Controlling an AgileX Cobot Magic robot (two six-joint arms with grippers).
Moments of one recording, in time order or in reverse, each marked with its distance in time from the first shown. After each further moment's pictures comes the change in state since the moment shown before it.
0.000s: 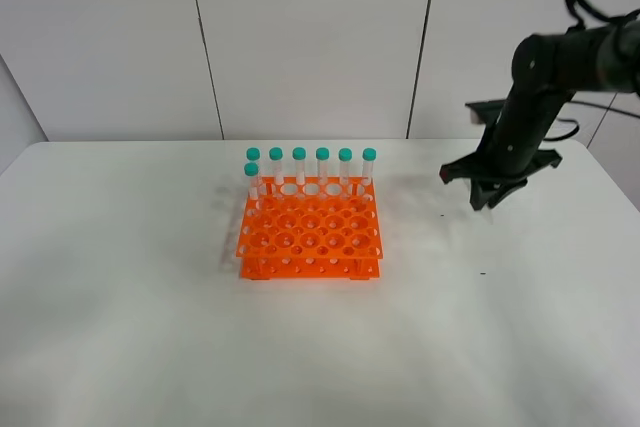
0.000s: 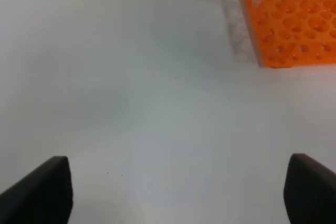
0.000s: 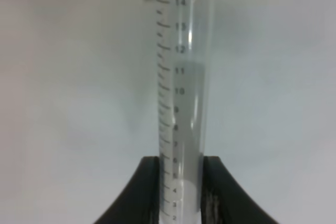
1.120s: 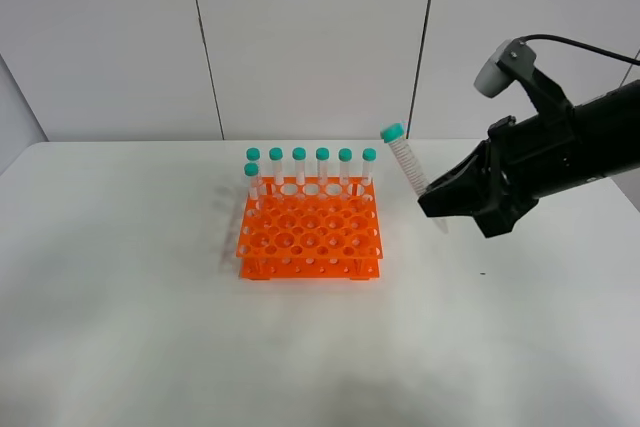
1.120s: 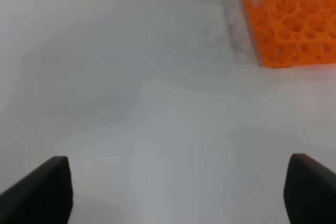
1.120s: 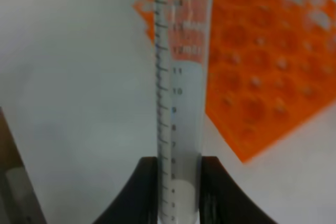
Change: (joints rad) left arm 0.000 0.000 0.000 0.000 0.000 0.000; right arm 0.051 -0.602 0.616 0.899 -0.120 -1.252
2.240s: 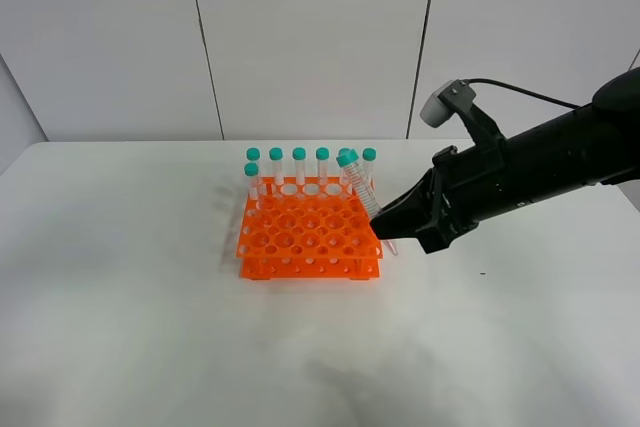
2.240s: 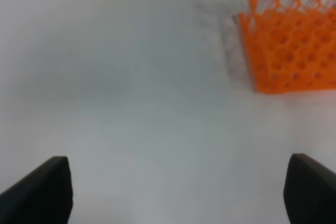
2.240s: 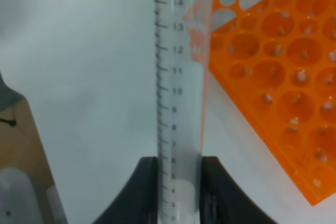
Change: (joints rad) left arm 0.000 0.285 -0.240 -0.007 -0.007 0.000; right arm 0.091 0.140 0.015 0.161 -0.060 -0.024
